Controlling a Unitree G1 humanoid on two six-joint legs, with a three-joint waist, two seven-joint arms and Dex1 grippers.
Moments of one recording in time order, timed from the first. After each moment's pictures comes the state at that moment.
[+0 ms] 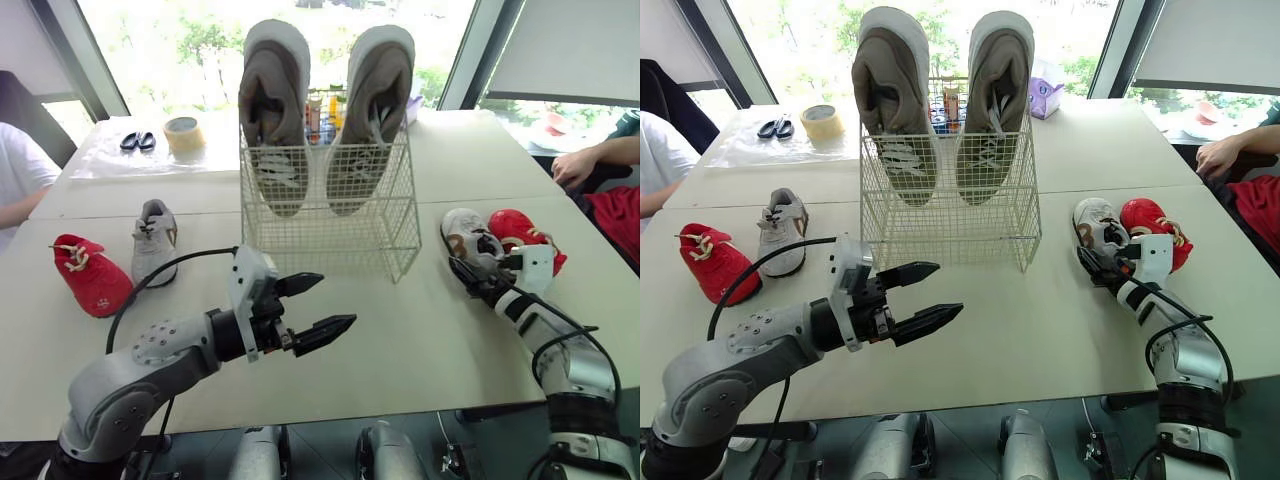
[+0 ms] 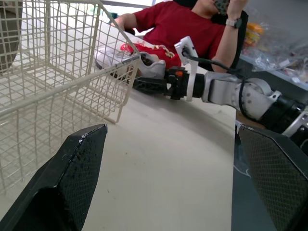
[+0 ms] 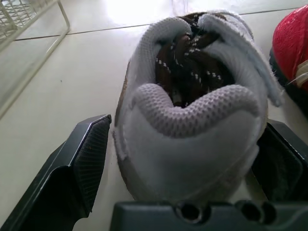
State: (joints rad) left arm -0.16 0.58 -0.02 -0.77 -0.97 0.84 -0.42; right arm -0.30 -0.48 -0.31 0.29 0.39 0.30 0.46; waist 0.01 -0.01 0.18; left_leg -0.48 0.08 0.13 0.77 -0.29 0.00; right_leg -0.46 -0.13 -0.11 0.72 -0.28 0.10
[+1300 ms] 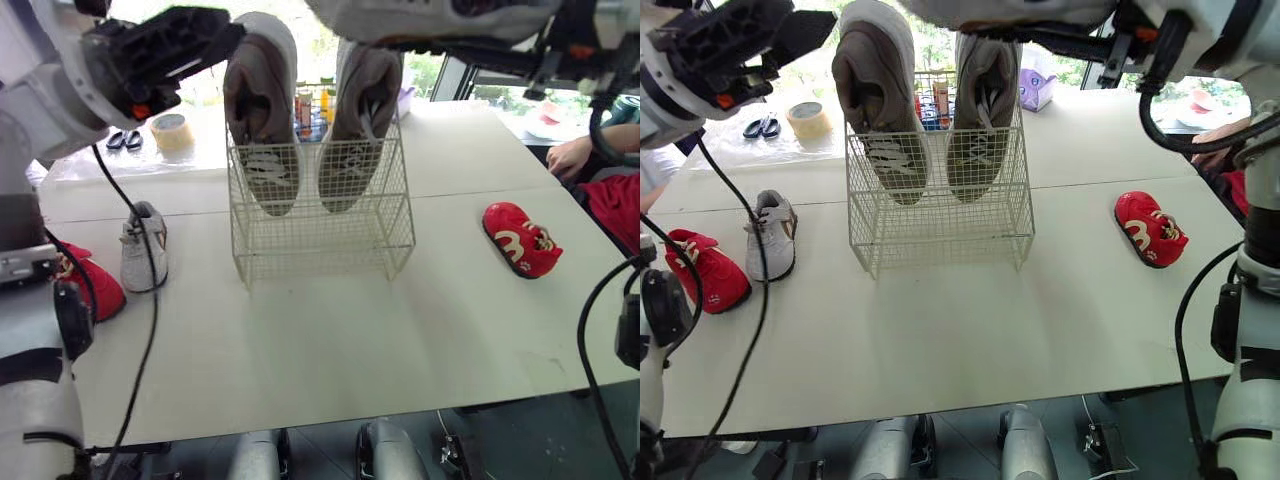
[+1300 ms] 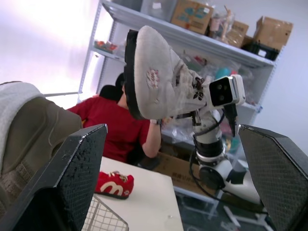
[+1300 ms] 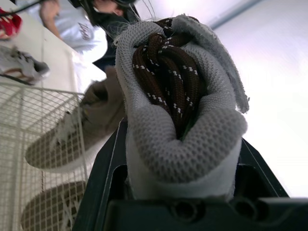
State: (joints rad) left arm -1.27 0.84 0.13 0.43 -1.15 1.05 -1.13; right arm -1.20 -0.91 -0.01 -0.05 0.40 0.15 1.07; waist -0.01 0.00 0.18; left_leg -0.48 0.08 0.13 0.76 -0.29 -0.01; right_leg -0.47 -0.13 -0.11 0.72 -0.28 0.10
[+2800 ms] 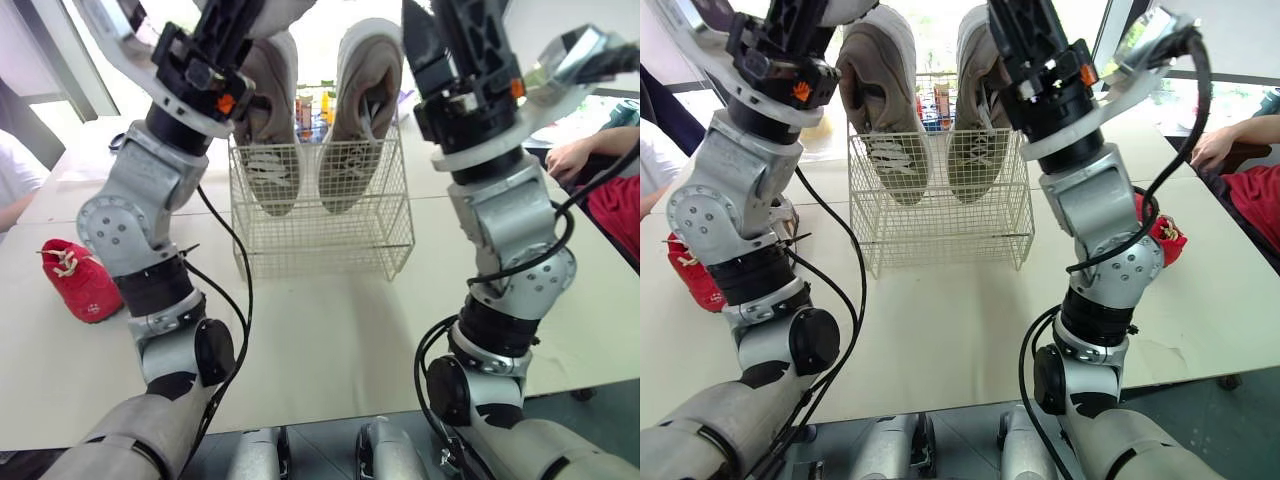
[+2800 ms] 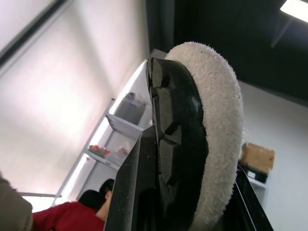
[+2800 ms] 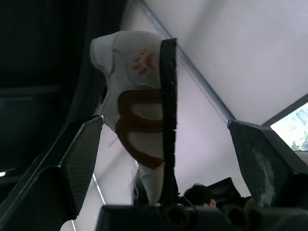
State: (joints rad) left arm -0.98 0.14 0.48 -0.14 -1.46 0.86 -0.26; right arm -0.87 -0.06 -0.27 -0.37 1.43 0.59 0.06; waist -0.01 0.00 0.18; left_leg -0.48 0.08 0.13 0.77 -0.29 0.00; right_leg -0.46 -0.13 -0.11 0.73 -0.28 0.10
